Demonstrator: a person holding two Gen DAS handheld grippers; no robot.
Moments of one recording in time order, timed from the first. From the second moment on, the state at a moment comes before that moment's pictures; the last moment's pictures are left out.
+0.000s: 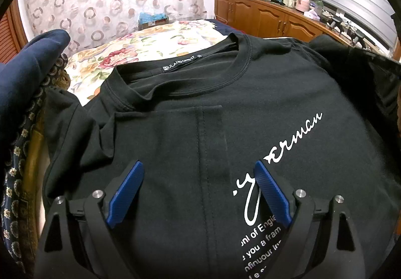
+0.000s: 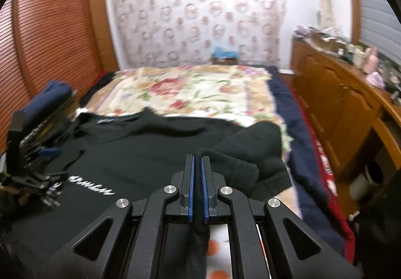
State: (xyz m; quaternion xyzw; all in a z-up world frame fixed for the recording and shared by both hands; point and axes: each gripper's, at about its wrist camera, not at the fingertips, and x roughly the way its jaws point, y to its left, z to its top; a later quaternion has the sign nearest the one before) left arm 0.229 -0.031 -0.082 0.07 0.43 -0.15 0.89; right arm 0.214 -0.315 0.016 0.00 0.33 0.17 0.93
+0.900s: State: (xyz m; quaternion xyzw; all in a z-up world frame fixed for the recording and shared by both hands) left arm 0.194 -0.036 -0.025 0.04 0.35 -0.18 0.92; right arm 0.236 -0.356 -0.027 0.06 0.41 0.09 0.90
